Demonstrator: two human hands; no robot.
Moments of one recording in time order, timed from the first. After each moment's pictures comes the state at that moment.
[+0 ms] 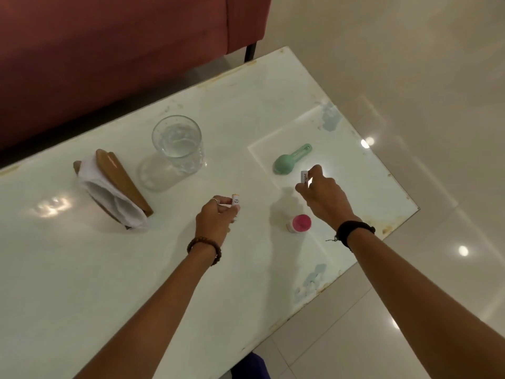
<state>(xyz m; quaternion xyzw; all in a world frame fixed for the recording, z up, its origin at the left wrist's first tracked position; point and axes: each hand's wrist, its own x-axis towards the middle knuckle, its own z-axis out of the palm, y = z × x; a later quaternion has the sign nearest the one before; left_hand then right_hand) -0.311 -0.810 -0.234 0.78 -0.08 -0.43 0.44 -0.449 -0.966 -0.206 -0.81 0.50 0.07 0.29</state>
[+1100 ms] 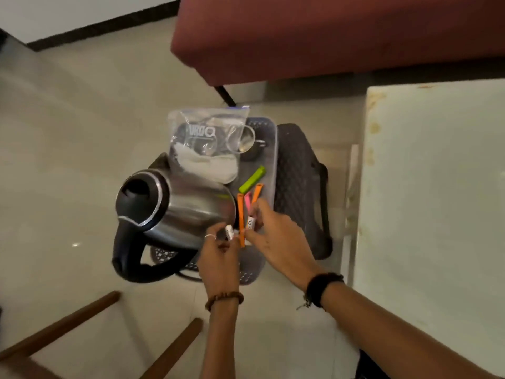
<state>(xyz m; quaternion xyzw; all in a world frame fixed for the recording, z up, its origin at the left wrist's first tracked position) -0.151 0.002 -0.122 0.89 0.28 0.00 0.36 -0.131 -0.109 -0.129 -0.83 -0.02 0.12 0.54</state>
